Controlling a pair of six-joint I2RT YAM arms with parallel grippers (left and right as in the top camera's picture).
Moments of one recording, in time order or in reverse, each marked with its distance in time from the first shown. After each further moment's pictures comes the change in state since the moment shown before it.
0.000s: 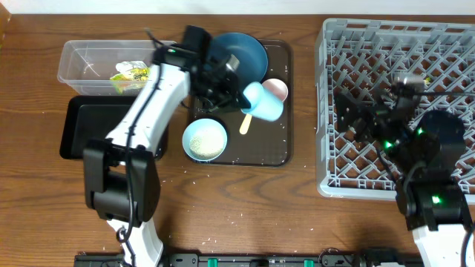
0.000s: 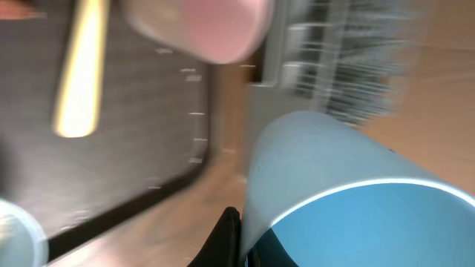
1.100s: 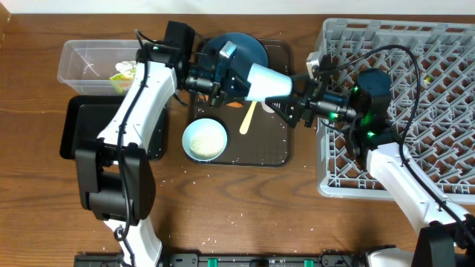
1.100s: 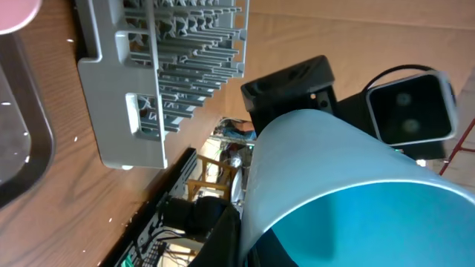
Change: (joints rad) left arm 0.047 -0.002 0.000 0.021 0.483 0.015; right arm 0.168 0.560 0.006 0.662 -0.616 0.046
